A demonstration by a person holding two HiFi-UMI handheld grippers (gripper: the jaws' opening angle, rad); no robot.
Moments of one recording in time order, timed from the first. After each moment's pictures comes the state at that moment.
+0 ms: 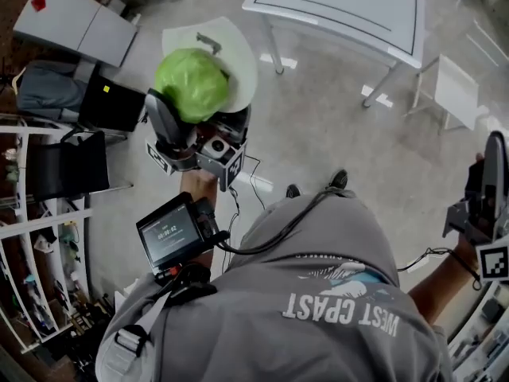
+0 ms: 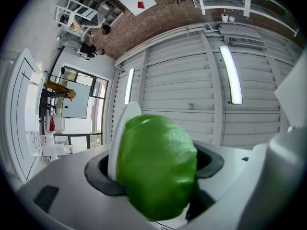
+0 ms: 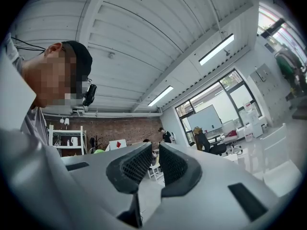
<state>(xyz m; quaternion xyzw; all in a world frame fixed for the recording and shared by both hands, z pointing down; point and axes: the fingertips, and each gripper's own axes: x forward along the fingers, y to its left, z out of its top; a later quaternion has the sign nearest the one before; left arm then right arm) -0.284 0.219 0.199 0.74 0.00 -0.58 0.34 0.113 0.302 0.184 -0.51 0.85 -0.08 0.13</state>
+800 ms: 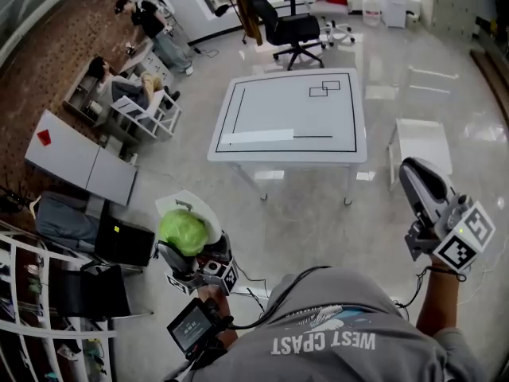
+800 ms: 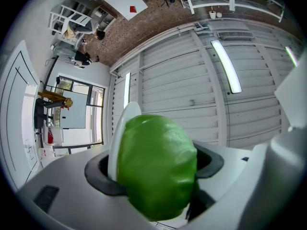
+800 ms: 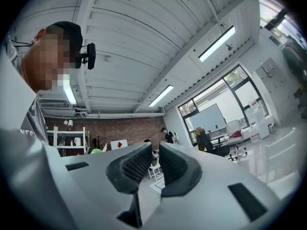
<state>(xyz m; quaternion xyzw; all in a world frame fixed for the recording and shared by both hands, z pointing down) -0.180 0.160 0.214 0.74 -0.05 -0.60 0.30 0.249 0.199 0.214 -0.47 0.87 -0.09 0.14</state>
